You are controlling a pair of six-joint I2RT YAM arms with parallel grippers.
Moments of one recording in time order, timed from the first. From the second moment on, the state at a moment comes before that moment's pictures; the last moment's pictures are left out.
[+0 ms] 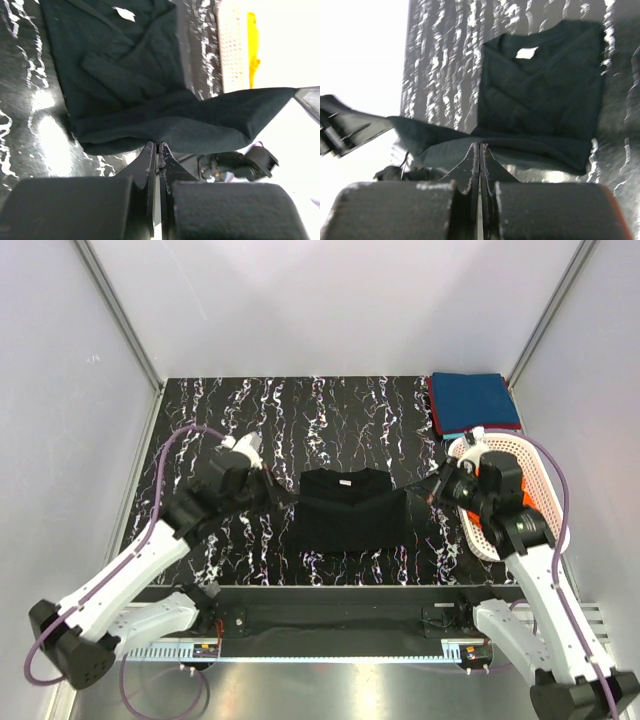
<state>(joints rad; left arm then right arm) -0.66 0.93 0.91 -0.57 0.10 -0.86 0.22 0.75 0.84 -0.56 -0.42 0.69</state>
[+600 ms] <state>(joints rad) -0.43 1.47 1.31 -0.57 0.16 -0.71 0.22 1.23 1.06 -0.45 -0.25 0.55</state>
